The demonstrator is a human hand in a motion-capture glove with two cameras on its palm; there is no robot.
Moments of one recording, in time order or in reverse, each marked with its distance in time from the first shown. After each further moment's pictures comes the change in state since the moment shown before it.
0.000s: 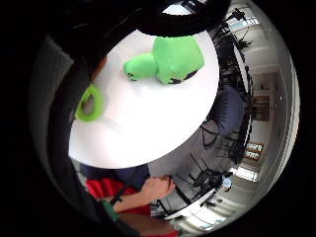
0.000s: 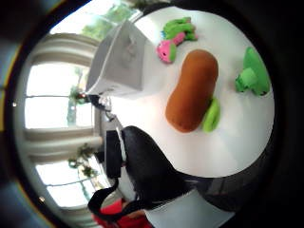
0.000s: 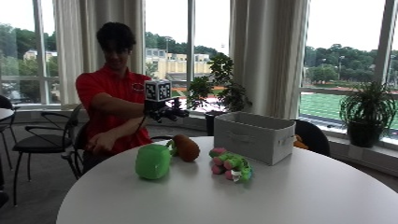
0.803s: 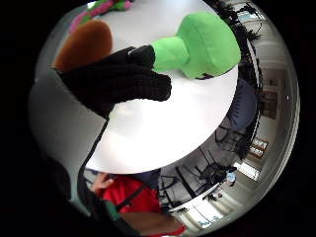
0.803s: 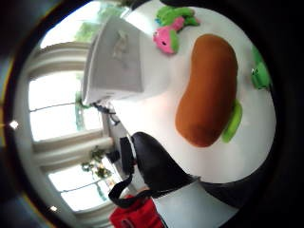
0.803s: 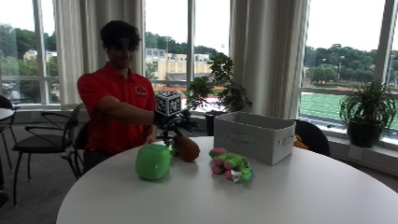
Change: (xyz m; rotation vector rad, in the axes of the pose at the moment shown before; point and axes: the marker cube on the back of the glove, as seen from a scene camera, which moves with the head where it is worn) arm -0.017 -0.034 0.044 -0.107 -0.087 0.096
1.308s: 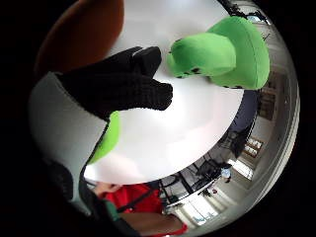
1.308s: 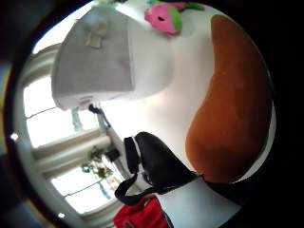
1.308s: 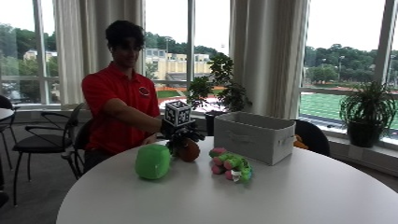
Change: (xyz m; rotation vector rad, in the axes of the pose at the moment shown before) arm -0.016 -0.028 0.048 -0.078 0.075 0.010
